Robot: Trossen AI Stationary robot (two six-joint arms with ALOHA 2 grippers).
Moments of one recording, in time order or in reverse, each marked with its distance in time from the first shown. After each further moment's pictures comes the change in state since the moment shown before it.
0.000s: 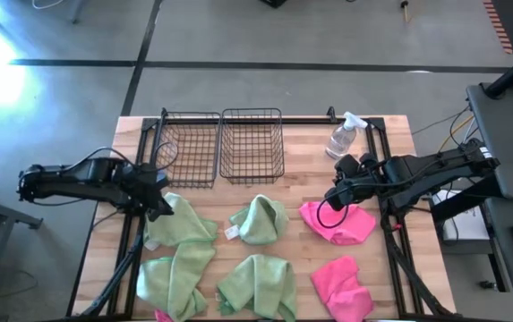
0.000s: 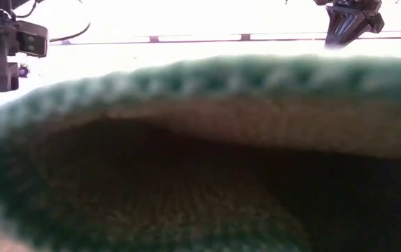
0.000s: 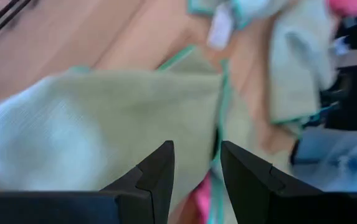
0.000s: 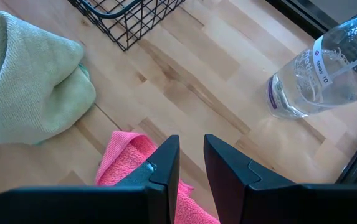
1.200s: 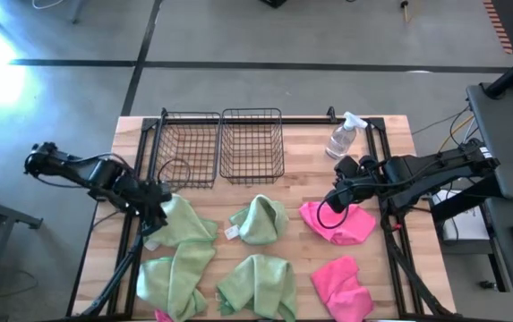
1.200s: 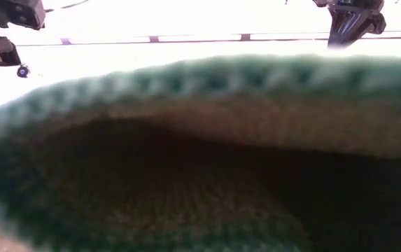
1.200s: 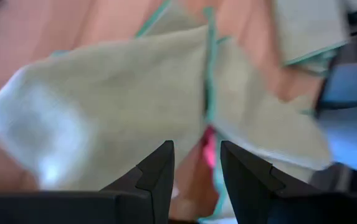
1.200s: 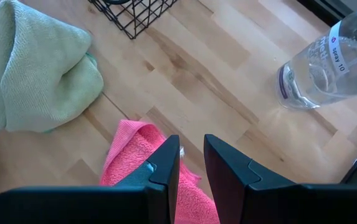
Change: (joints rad) left arm -0.361 0.239 0.196 -0.104 -0.145 -0.044; right arm 0.000 0.000 0.000 0.001 -0.053 0.003
